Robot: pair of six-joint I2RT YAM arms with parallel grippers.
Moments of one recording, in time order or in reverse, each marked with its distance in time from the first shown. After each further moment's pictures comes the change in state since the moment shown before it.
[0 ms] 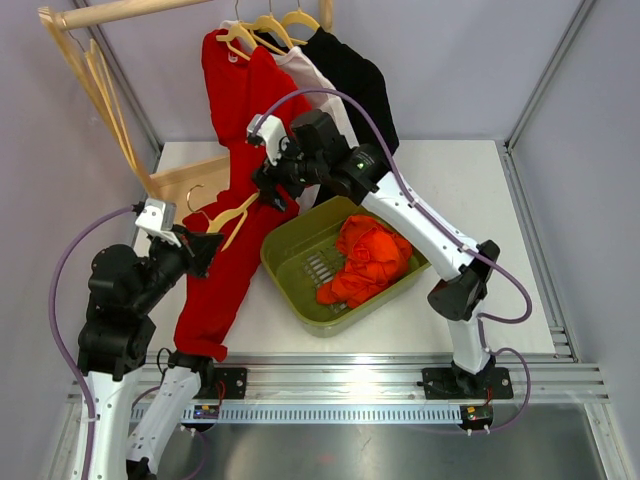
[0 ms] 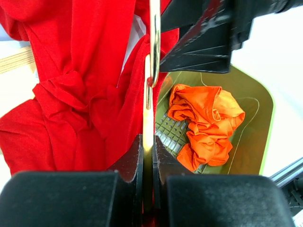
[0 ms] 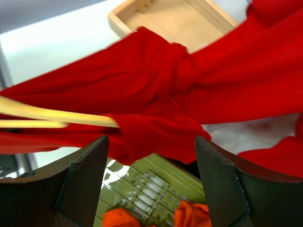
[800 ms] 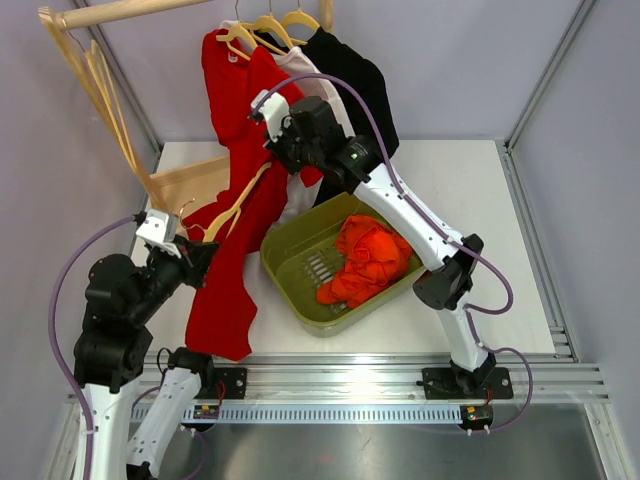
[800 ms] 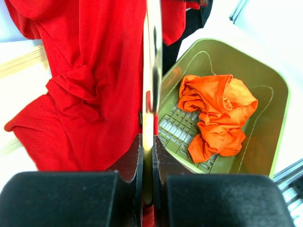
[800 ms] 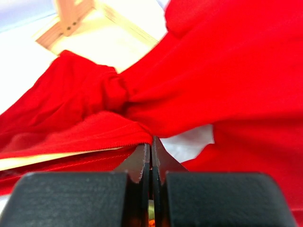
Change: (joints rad) left arm 0.001 -0.045 0.006 -0.080 -0.015 0.080; right arm -0.036 0.134 0.168 0.063 0.261 -0.064
